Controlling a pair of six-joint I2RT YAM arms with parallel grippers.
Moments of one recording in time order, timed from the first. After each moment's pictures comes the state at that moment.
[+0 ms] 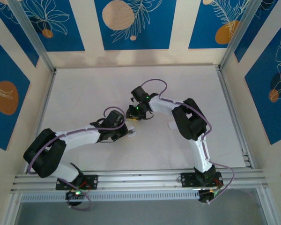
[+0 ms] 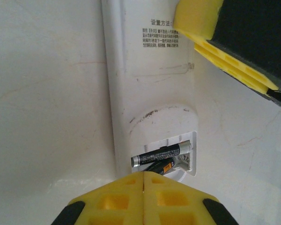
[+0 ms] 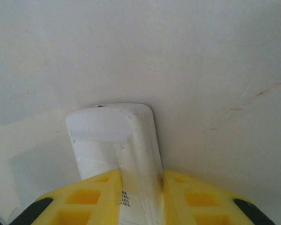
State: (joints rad) left arm -0.71 1.46 0.69 -0.18 0.07 -1.09; right arm 0.67 2.14 1.50 -0.50 -0.39 0.67
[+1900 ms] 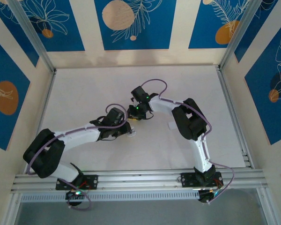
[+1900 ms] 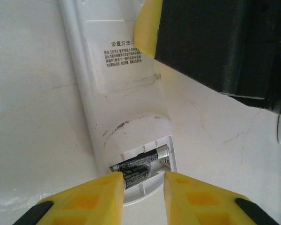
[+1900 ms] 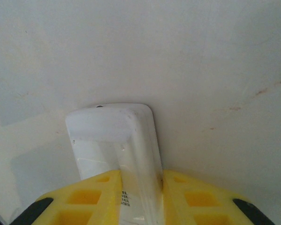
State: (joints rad) left arm -0.71 1.46 0.73 -0.20 0.06 -0.98; right arm 0.67 2.14 1.50 -0.50 -0.39 0.68
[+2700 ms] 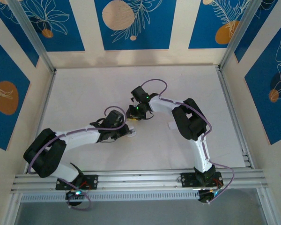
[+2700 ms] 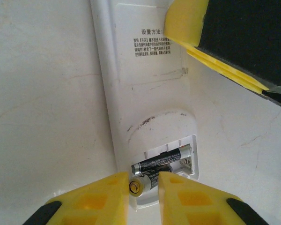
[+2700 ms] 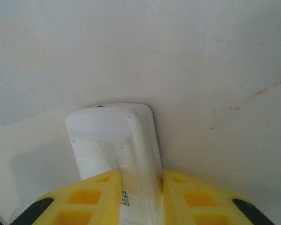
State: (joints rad) left arm -0.71 1.46 0.69 -0.16 0.05 -1.02; right arm 0.67 2.14 1.50 -0.51 -0.39 0.68
